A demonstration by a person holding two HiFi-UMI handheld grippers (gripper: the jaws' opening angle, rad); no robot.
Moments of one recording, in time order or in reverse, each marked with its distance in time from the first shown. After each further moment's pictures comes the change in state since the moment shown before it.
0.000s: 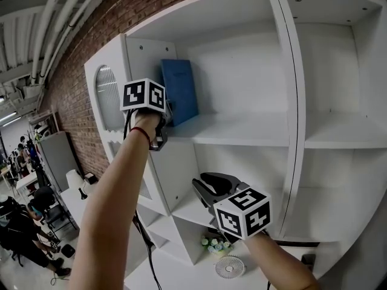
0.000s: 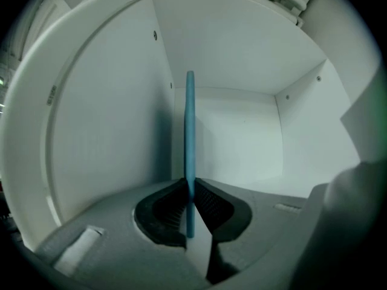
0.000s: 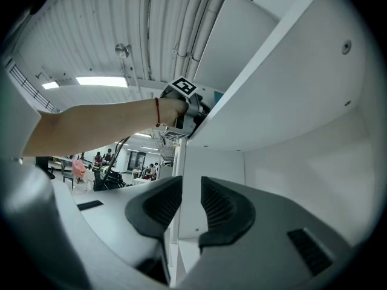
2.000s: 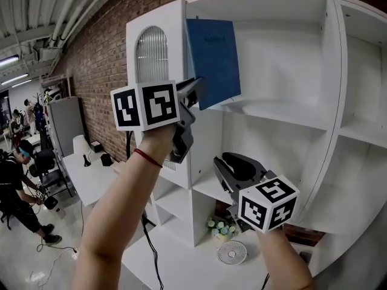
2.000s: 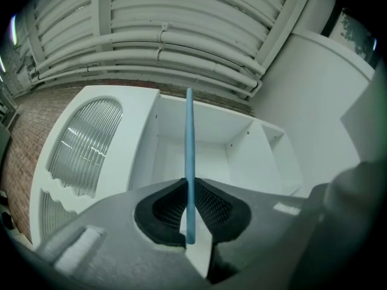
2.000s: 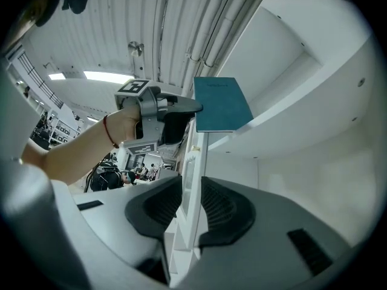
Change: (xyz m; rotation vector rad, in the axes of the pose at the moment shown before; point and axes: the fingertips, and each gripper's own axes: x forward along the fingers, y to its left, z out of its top) left arm -0.166 -0.040 -0.018 -0.046 -0.443 -0.261; right arm 0.007 0.063 0.008 -0.067 -0.054 -0.007
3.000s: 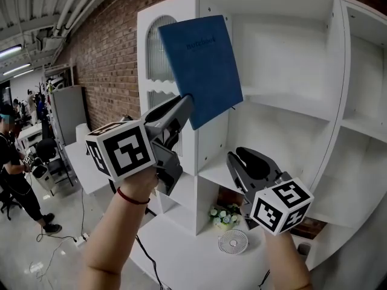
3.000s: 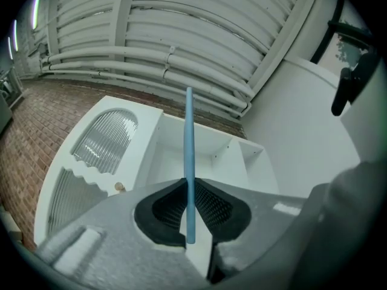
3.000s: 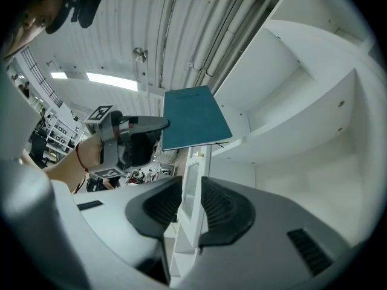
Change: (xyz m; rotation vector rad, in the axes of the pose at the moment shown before) left arm -0.118 -0.027 -0.024 -0.090 -0.130 -0.061; right arm -0.037 0.029 0.003 -0.013 -0.058 -0.028
